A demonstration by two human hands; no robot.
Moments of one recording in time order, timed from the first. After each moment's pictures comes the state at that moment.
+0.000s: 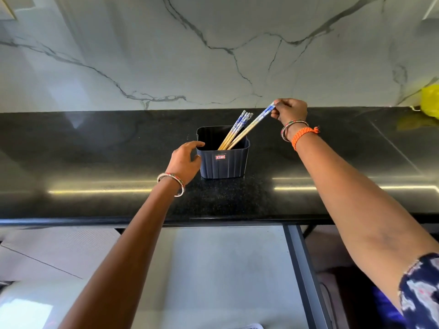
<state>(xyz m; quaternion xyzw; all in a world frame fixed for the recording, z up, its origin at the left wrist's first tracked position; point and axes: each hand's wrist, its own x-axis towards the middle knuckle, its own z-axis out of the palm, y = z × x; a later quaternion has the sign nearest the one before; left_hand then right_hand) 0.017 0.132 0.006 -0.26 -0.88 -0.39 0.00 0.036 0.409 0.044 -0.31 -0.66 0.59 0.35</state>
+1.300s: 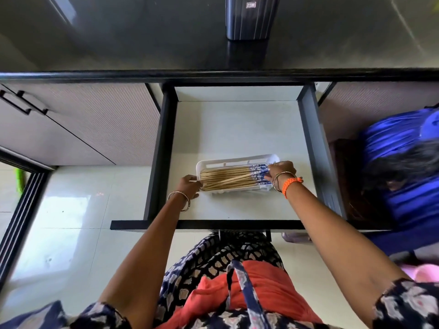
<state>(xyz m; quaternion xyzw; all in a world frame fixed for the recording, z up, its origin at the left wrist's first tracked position) 0.287 -0.109 -0.237 0.12 -0.78 -0.48 -0.37 0.370 0.130 -0.218 -0.59 -0.61 0.54 0.02</state>
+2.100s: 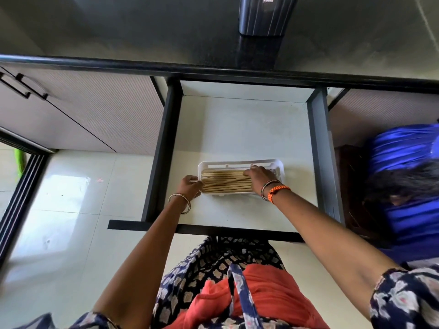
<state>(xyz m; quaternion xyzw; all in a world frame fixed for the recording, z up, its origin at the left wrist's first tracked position) 0.288 -0.107 -0.239 0.16 -0.75 -0.54 -0.36 0.356 0.101 -0.208 -0.10 -0.96 0.12 -0.24</state>
